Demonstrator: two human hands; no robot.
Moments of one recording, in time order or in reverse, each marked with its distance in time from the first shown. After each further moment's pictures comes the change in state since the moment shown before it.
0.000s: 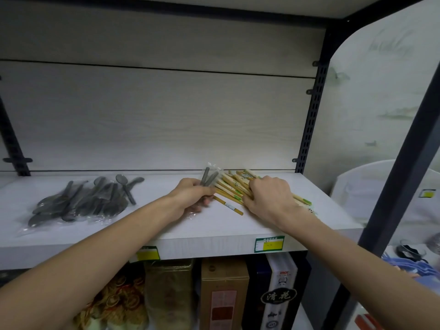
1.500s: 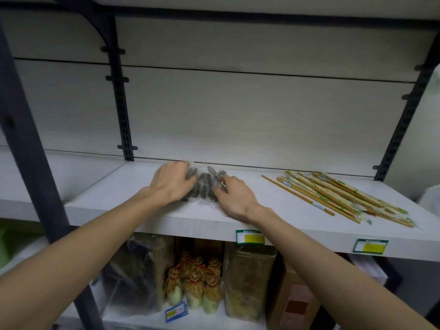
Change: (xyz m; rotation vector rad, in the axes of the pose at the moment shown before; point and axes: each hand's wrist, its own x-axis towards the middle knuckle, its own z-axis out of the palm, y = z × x) left_hand -0.075 -0.050 -0.242 1.148 0.481 0.368; right_hand 0.051 -0.264 0.010 0.626 -0.147 -0.083
